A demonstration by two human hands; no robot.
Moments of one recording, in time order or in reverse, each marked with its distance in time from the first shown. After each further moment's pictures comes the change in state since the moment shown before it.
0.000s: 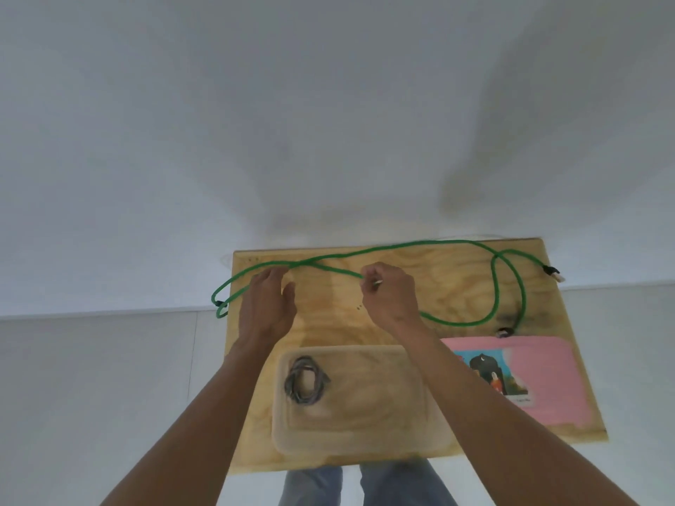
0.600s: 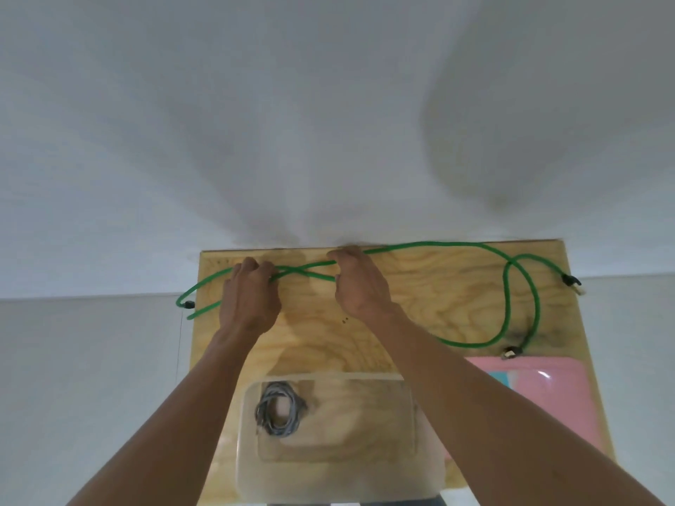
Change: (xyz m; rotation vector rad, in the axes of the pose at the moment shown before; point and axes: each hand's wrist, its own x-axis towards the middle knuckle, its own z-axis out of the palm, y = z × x) left_hand 0.058 -0.002 0.034 0.182 -0.062 0.024; right_hand 0.081 0.015 0.035 -0.369 -0.281 -0.130
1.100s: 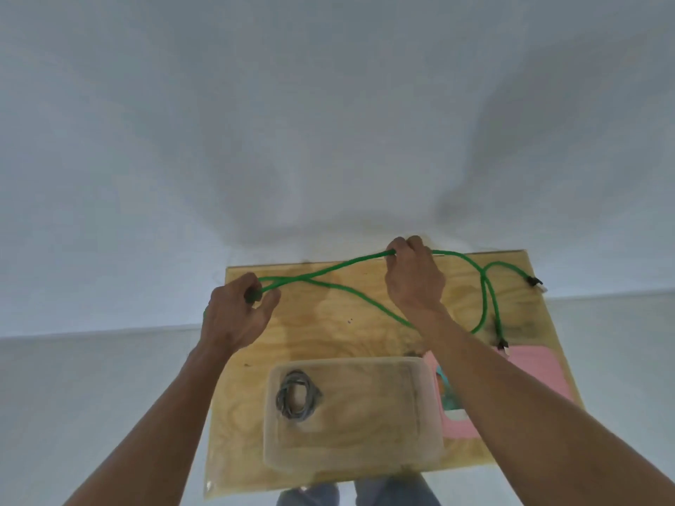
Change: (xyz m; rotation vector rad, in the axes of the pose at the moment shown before) left_hand -0.062 -0.021 -0.074 -0.316 0.142 0.073; right_hand -0.072 -0.001 -0.072 -0.180 0.540 0.113
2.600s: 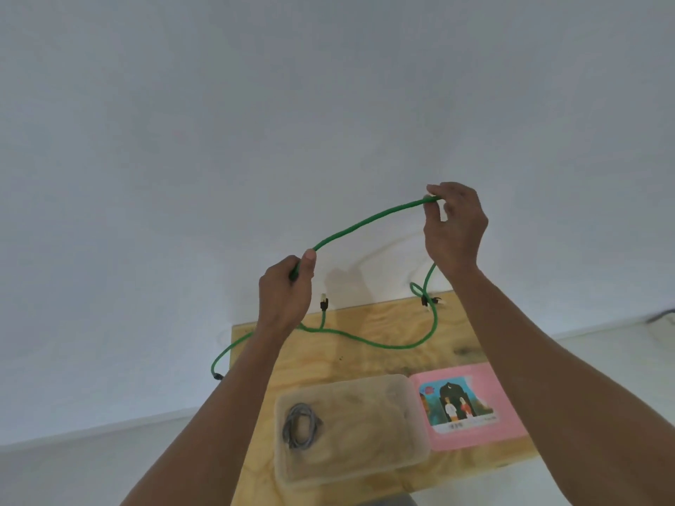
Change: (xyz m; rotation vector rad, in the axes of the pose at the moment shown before) left_hand -0.036 0.160 -0.049 -0.443 0.156 0.170; right_hand -0.008 0.005 -0.182 0.563 0.830 -0.181
